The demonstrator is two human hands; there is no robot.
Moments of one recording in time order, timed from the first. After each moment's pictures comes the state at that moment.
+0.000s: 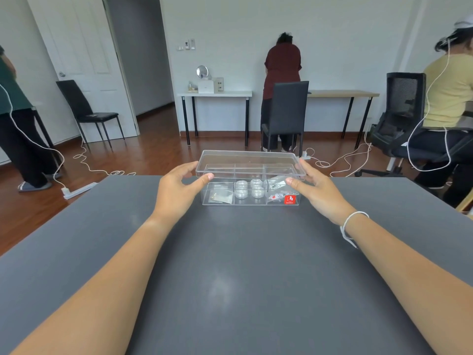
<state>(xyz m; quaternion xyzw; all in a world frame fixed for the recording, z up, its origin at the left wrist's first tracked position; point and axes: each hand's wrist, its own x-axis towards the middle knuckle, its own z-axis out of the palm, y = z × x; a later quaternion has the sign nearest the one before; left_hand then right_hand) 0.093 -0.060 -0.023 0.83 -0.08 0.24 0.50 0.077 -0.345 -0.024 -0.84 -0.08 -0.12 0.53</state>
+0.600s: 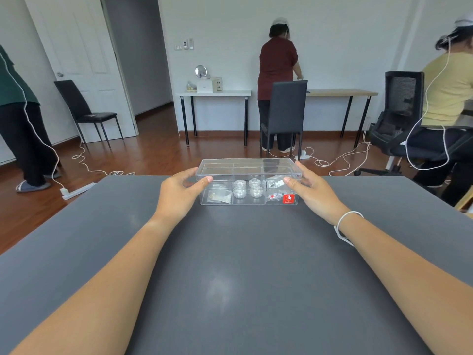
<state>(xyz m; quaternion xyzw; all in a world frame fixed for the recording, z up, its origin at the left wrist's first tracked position) 0.096 -0.064 -0.030 0.83 -0.03 0.20 0.53 0.079 -0.343 -0.029 -0.85 -0.04 -0.11 0.52</state>
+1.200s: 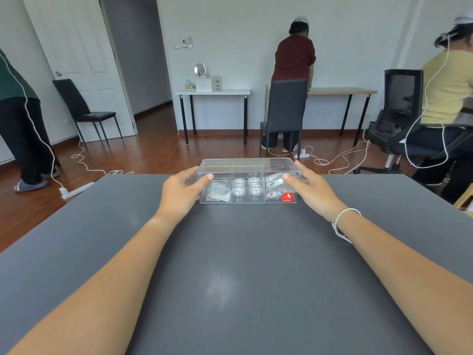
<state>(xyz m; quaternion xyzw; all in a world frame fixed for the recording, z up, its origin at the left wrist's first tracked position) 0.097 -0.072 -0.029 0.80 -0.04 0.19 0.57 0.080 -0.341 -0.027 -0.85 -0.03 -0.11 0.51</state>
